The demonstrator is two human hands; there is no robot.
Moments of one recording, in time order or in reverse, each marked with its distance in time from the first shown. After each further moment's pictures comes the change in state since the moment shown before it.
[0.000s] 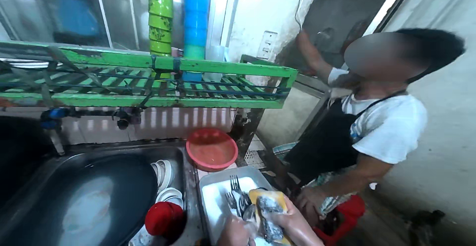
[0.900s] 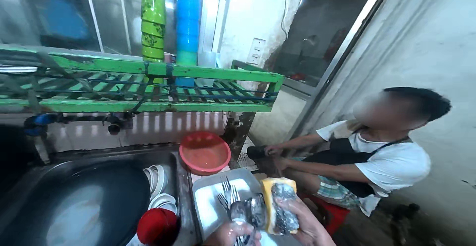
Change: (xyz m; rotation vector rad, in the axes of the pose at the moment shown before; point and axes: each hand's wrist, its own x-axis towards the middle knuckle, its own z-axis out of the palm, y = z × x) left_hand 0.002 -0.008 -0.018 -0.552 -0.565 -0.036; right_hand 0.012 -0.004 -0.031 0.519 -0.145 -0.118
